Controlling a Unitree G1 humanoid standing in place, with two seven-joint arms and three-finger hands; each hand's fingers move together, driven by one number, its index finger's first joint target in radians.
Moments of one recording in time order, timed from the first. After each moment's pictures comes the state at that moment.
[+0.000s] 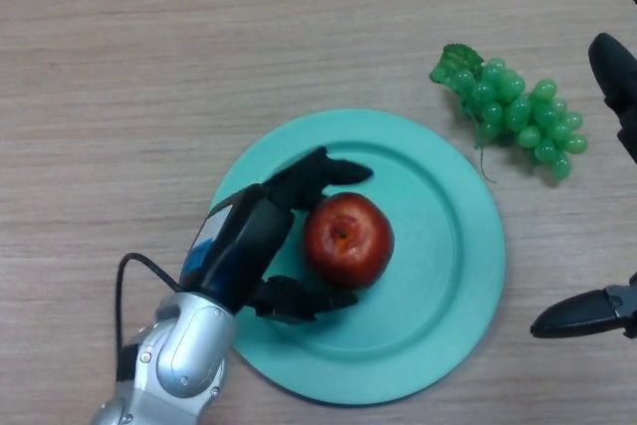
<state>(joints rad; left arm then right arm) -0.11 0.18 -0.31 -0.18 0.45 0.10 0.00 0.07 -0.24 -0.23 -0.92 0.36 0.49 0.19</state>
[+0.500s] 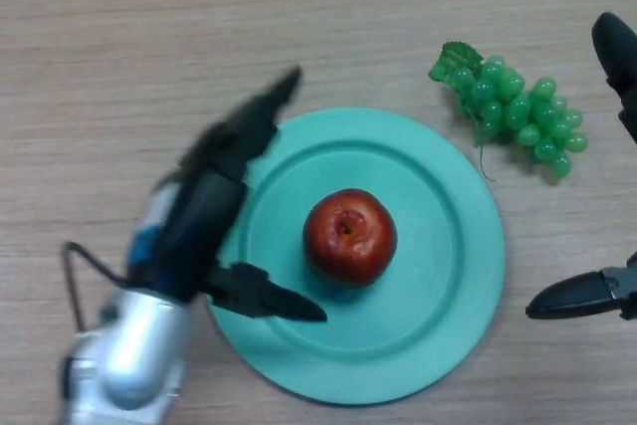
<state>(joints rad) -0.02 0.18 -0.12 -0.56 0.32 0.18 -0.10 0.01 -0.25 -0.22 -0.91 0.34 0.51 0.17</state>
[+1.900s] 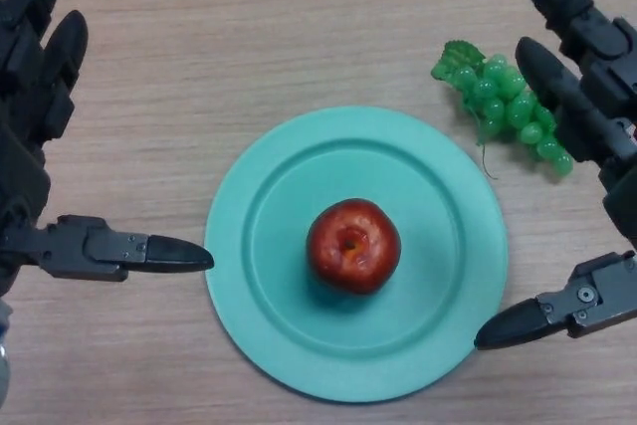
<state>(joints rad) 0.00 0.25 0.24 -0.79 -0.24 0.43 -0.11 -0.01 -0.25 -0.07 -0.91 0.16 0.52 0.26</state>
